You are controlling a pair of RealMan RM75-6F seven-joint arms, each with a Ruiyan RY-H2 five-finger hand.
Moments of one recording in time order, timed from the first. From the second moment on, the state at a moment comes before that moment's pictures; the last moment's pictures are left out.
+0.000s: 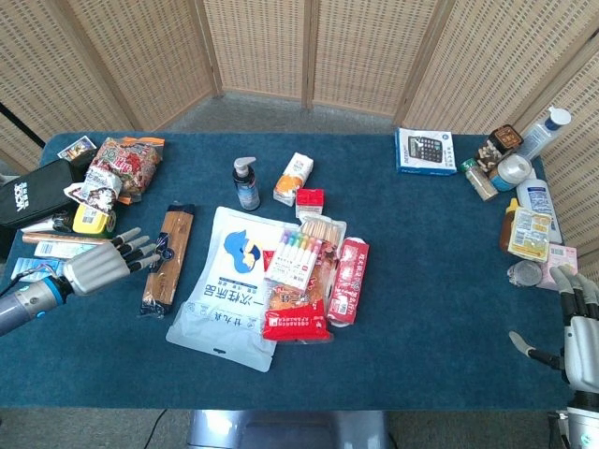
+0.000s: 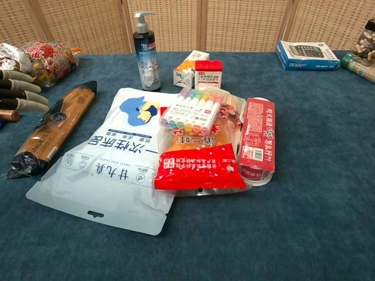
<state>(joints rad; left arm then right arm) -0.72 -1.38 0.39 -0.62 1.92 1.26 -0.21 -0.02 -1.09 0.13 -1.83 -1.42 1.59 -0.02</state>
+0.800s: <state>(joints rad) -0.80 -1.53 0.37 -0.53 1.97 1.17 -0.20 -0.04 -1.06 0.14 -1.82 -1.40 1.60 0.07</state>
